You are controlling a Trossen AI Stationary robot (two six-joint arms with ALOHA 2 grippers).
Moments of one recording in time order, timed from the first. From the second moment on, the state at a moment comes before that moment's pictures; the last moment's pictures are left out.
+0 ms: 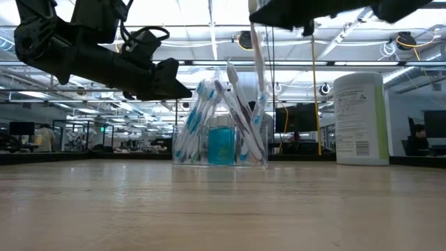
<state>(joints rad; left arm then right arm) -0.09 1.60 0.42 1.05 -0.79 -0.01 0.21 1.39 0.69 0.84 0.76 -0.19</state>
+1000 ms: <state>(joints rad) -0.09 1.60 0.42 1.04 -0.78 -0.01 0.03 1.50 0.45 0.85 0.45 0.18</state>
